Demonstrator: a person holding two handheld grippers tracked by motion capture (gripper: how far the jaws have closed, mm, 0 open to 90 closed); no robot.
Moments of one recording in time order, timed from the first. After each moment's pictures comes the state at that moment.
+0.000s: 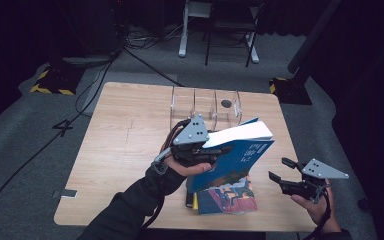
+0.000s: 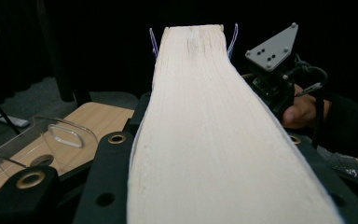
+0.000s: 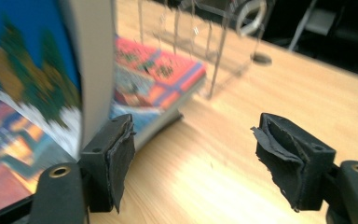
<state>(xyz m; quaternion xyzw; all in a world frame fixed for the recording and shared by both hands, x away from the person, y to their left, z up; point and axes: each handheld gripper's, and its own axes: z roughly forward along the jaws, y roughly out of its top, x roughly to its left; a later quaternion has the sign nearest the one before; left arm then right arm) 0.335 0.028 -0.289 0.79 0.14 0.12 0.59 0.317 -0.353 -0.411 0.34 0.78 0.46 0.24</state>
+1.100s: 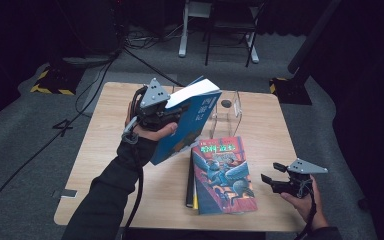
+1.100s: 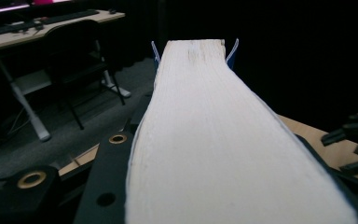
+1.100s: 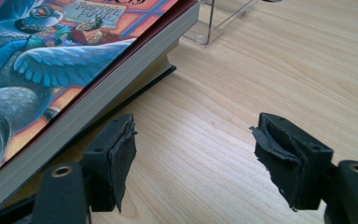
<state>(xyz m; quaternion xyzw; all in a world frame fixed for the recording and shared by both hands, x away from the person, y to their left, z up) 0.394 0.105 -0.269 0.75 0.30 0.25 0.54 0.339 -0.346 -0.453 0.38 0.80 0.42 0.20</state>
